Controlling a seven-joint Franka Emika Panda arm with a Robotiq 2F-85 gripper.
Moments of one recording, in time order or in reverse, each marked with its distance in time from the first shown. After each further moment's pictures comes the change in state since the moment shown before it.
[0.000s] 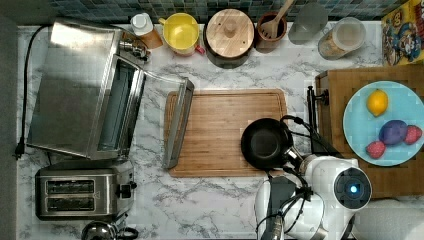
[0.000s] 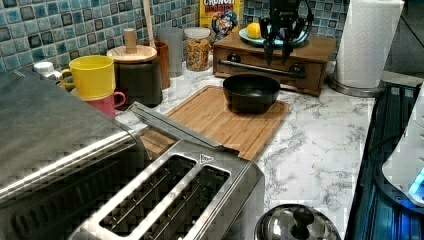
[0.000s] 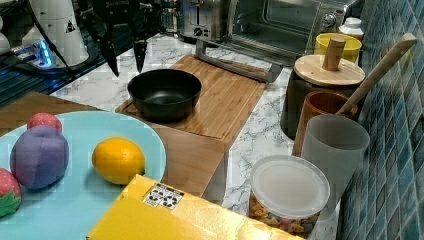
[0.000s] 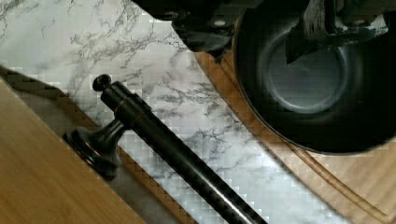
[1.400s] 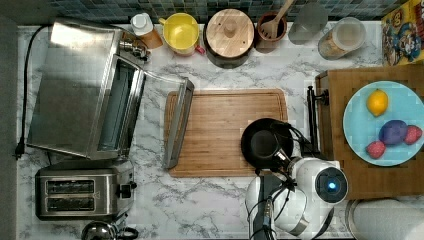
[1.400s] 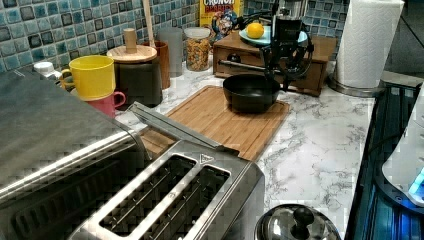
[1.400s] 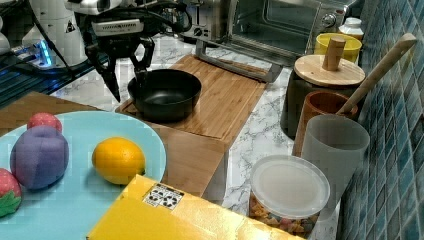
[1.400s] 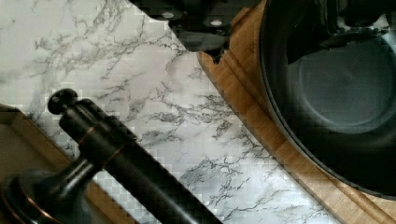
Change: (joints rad) arm 0.005 0.145 0.015 -0.084 0.063 0.209 -0.024
